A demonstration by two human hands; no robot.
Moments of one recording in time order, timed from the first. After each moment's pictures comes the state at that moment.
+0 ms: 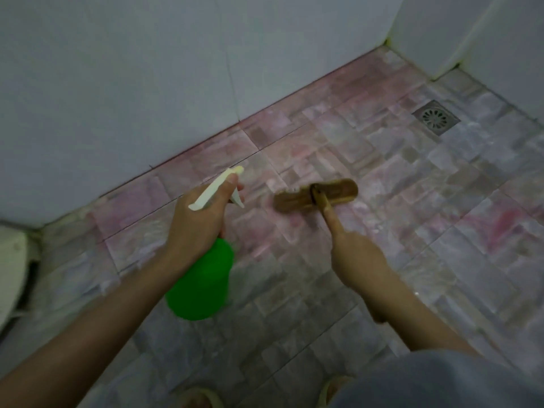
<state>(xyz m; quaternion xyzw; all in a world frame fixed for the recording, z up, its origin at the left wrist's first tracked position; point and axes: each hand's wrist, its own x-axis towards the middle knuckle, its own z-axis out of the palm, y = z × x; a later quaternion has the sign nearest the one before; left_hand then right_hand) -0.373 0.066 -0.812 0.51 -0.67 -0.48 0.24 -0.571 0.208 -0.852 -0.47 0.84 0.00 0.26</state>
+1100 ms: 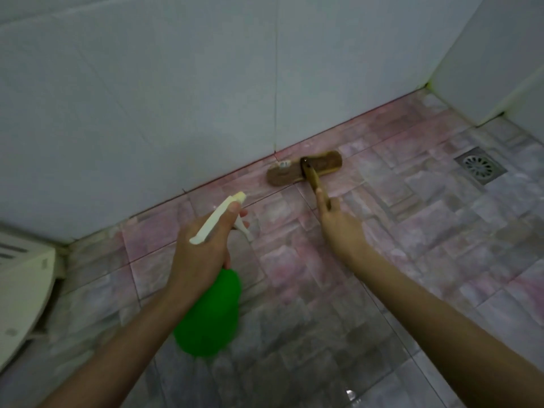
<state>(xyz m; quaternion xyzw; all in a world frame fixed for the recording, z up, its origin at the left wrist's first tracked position) -0.343 0.037 -0.808 0.56 -0.61 -0.47 0.31 -0.576 0.067 -0.901 -0.59 0.80 0.08 0.12</state>
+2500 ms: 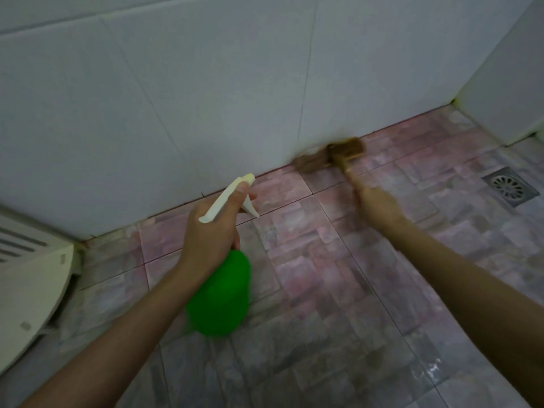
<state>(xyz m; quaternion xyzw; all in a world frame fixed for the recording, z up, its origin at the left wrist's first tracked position) -0.339 -0.001 -0.809 0.55 -0.58 -0.49 0.34 -0.661 0.002 -0.932 -0.59 0.80 0.00 0.10</state>
